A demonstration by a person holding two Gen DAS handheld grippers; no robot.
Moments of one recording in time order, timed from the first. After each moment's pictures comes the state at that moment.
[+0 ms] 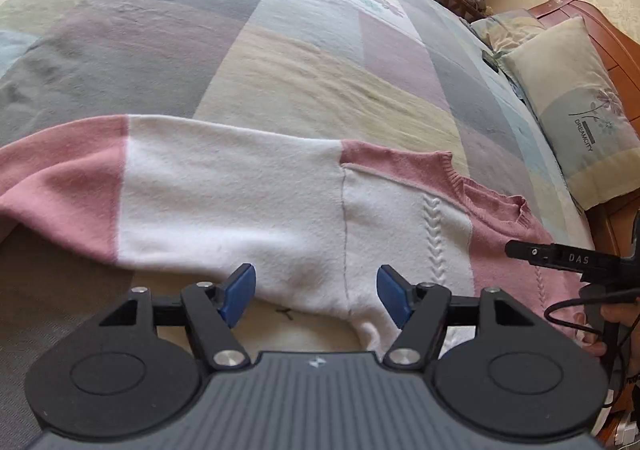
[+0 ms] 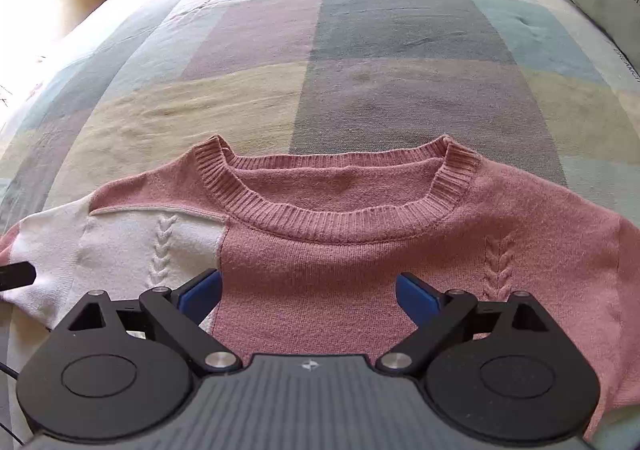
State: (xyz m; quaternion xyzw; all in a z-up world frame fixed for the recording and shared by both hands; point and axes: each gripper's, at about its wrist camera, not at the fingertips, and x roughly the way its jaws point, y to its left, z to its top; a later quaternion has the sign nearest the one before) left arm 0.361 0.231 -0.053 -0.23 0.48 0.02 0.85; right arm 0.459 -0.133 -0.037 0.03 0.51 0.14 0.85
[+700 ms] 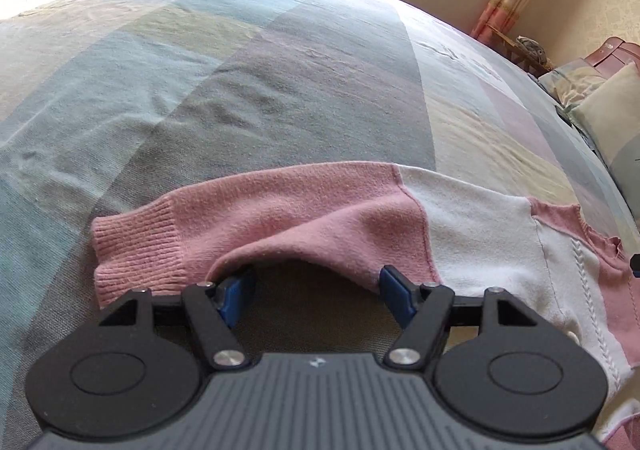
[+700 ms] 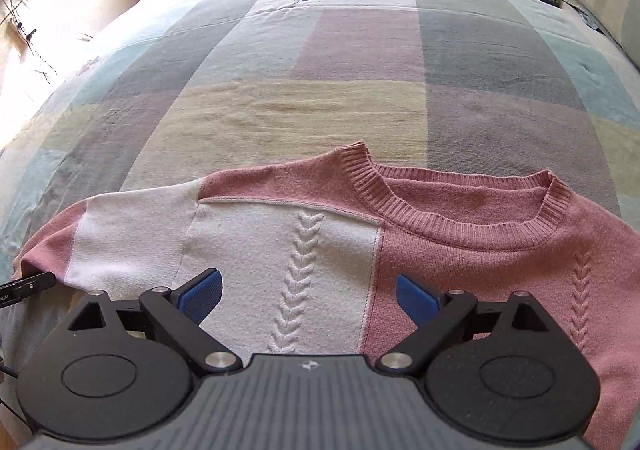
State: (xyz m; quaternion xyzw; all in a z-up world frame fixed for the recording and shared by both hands) left arm 0.309 0.379 -0.087 -0.20 0.40 0.11 0.89; right arm 0.425 -0.042 -0.002 0.00 0.50 0.20 0.85
